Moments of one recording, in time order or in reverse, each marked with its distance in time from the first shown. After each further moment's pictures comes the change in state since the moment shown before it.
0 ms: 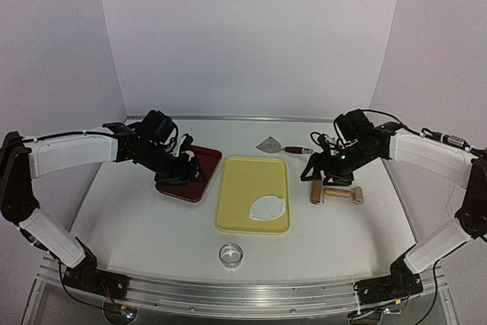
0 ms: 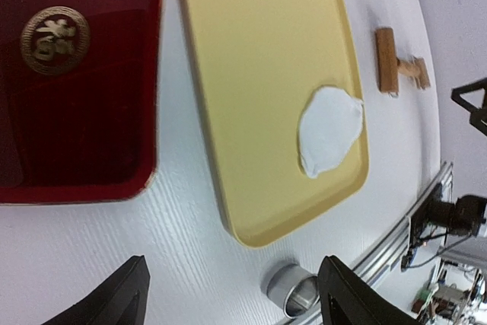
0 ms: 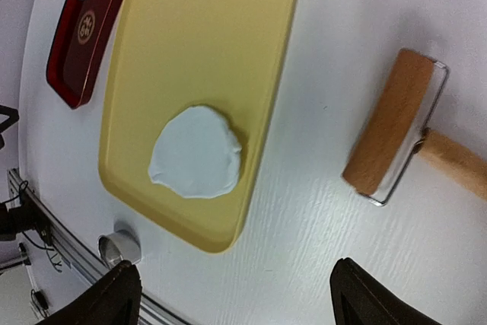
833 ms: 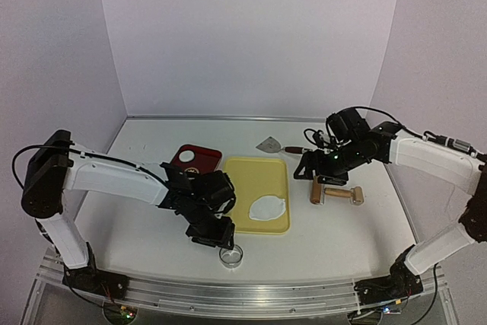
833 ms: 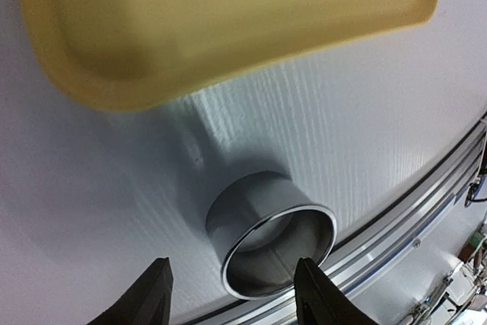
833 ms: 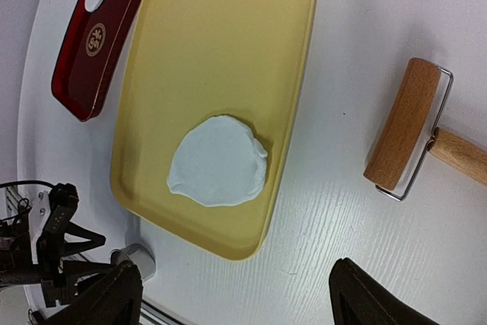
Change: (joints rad) left arm -0.484 0.232 0.021 -0.061 -0.114 -0.286; right arm 0.146 -0.035 0.024 0.016 0.134 0.128
